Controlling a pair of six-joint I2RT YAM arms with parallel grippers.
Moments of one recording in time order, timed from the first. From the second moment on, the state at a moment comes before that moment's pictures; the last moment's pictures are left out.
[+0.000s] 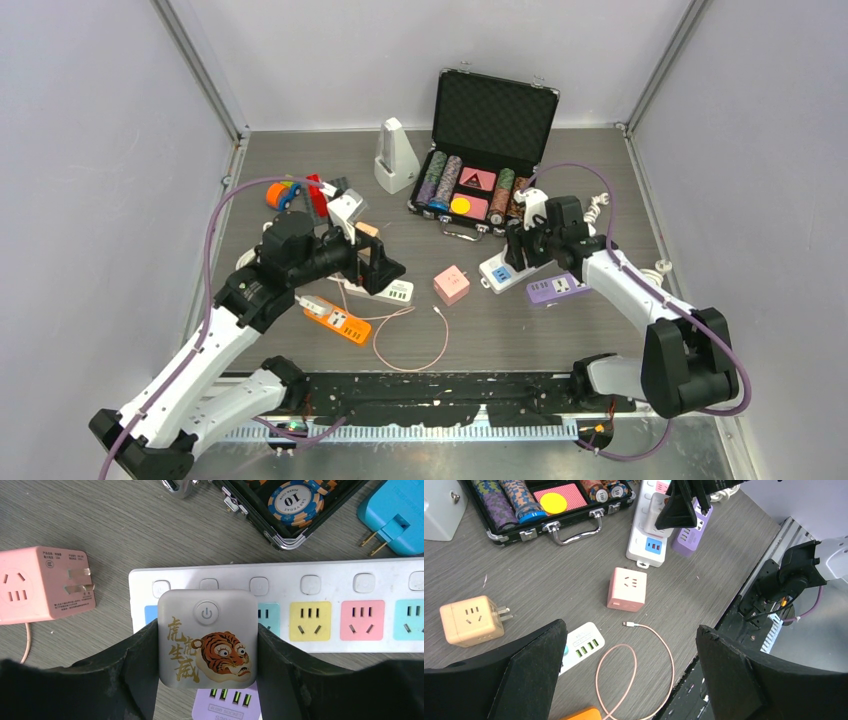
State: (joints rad) left arm -0.60 0.84 0.93 -0.45 0.35 -0.16; right arm 0.24 1.27 0.74 -0.29 -0.22 -0.13
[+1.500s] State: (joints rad) left arm -0.60 0.83 0.92 -0.45 0.31 -0.16; right arm 0.31 1.58 1.27 -0.92 -0.18 -0.31
